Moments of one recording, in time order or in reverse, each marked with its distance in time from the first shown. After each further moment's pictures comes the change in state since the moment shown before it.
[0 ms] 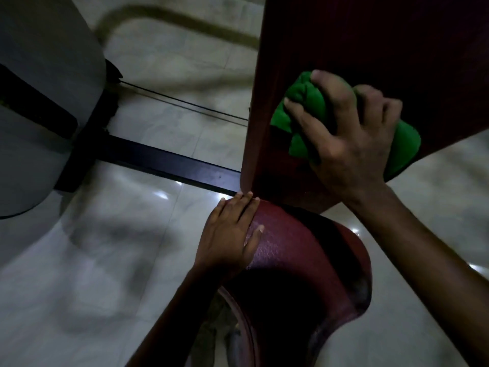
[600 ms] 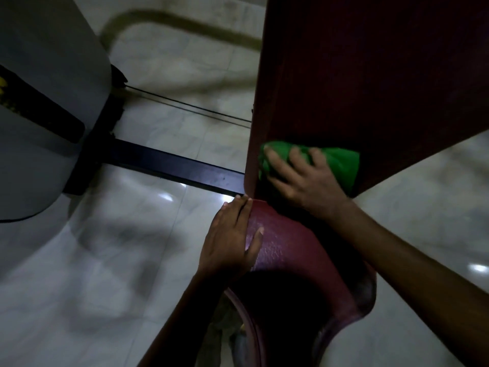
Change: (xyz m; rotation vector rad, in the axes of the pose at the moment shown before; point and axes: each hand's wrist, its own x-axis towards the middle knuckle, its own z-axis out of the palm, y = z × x) left_hand -0.010 0.002 -0.002 -0.090 0.058 -0.095; right_hand -0.043 -0.035 0.021 0.137 -0.226 -0.399
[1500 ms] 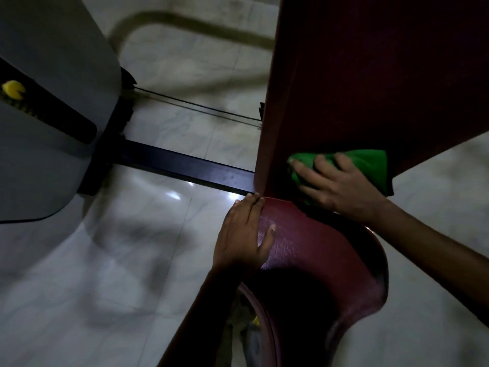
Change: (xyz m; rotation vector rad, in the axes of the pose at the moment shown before) left_hand 0.001 -0.002 0.000 -0.084 0.027 0.002; right_hand -0.034 0.023 -0.012 0.059 -0.225 -0.194
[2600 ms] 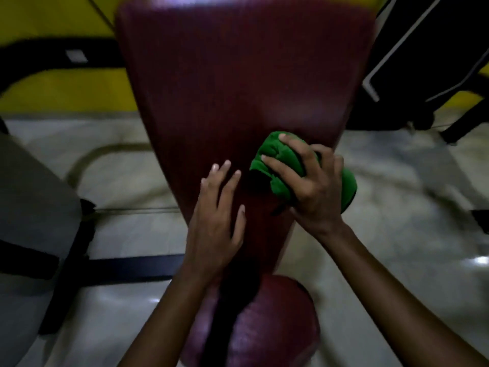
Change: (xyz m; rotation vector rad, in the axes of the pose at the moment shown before) left_hand 0.109 0.171 -0.120 -0.015 0.271 0.511; right_hand -0.034 0.111 -0.138 0.020 0.526 0.943
